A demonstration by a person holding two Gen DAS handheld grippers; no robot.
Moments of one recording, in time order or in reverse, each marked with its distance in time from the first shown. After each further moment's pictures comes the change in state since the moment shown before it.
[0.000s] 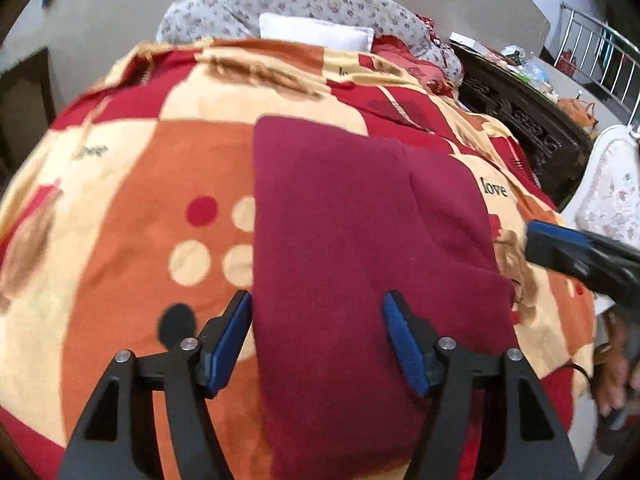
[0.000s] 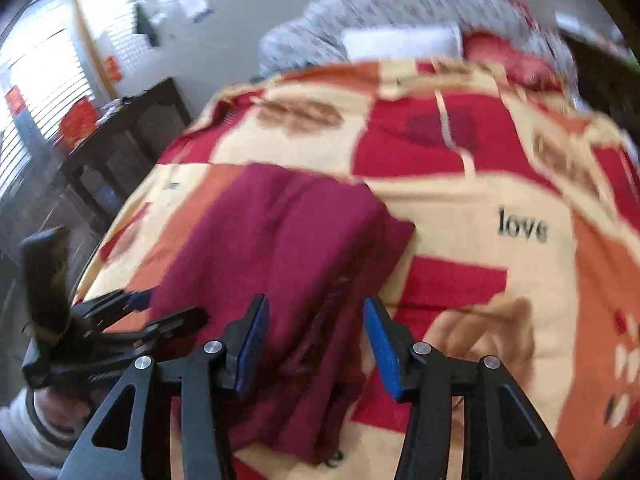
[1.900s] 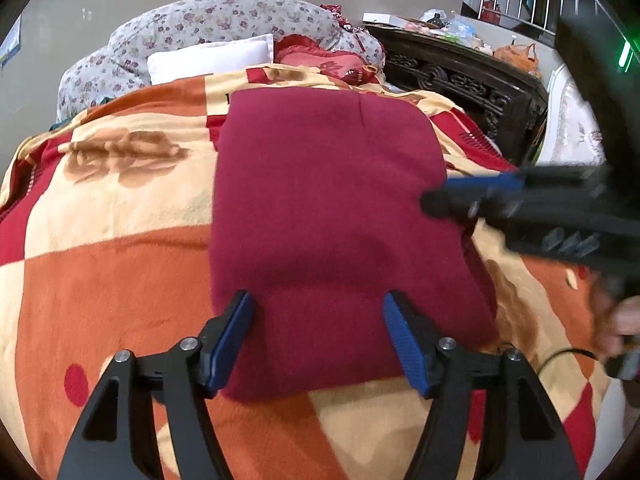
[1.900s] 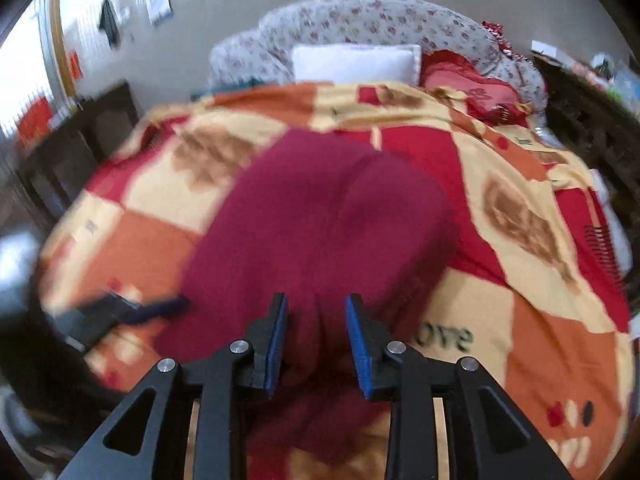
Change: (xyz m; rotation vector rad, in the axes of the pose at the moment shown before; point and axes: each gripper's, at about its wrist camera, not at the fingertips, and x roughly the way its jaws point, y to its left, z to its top) left arm 0.082 -0.083 0.068 0.273 -0.025 -0.159; right arm 0.047 -0.094 0.050 0.010 0.040 -0.290
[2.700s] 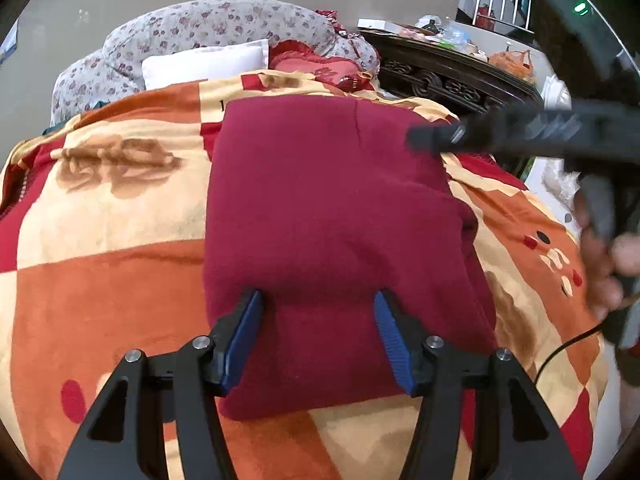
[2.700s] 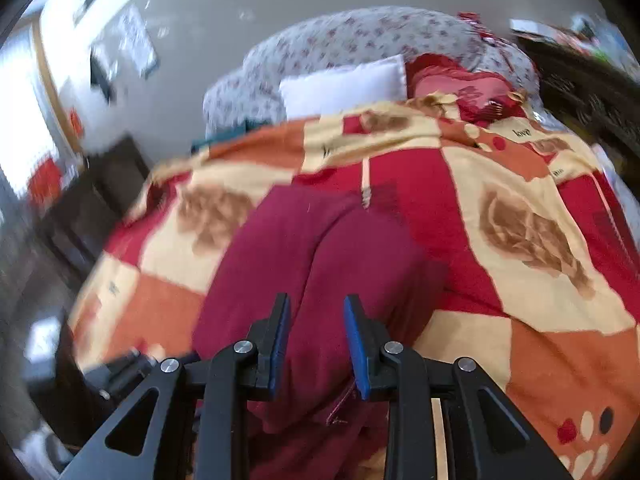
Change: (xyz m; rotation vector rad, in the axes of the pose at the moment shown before) left arm 0.010 0.002 0.009 -0.001 -0.019 -0.019; right arm -0.004 -0.032 0.040 0.125 -0.080 0.091
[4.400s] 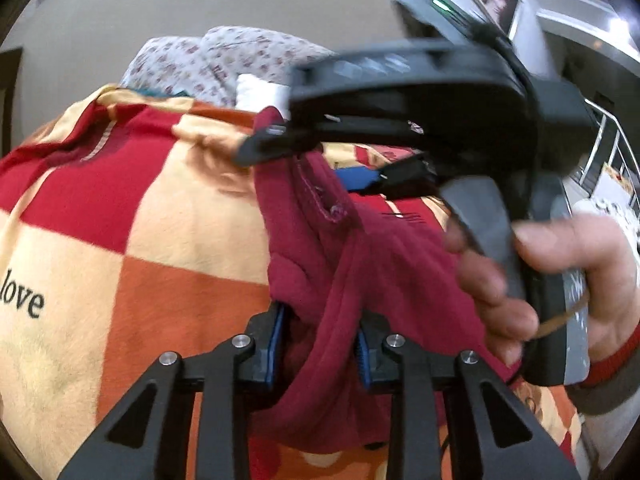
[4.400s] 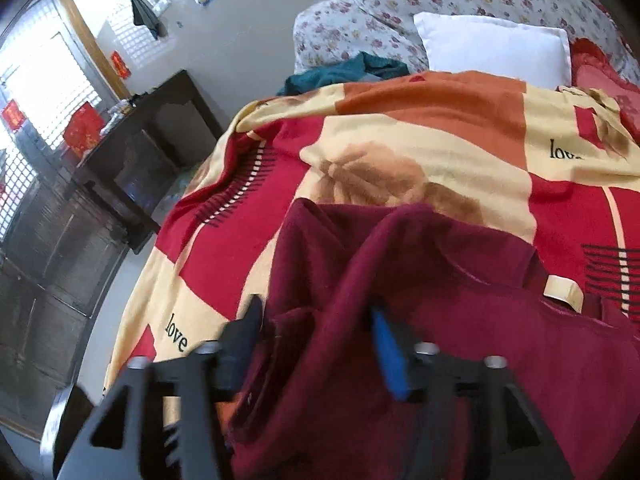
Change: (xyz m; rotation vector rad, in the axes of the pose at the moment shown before) left arm -0.049 0.164 -0.022 -0.278 -0.251 -0.058; right arm 0.149 0.227 0.095 -0.087 0.192 0.268
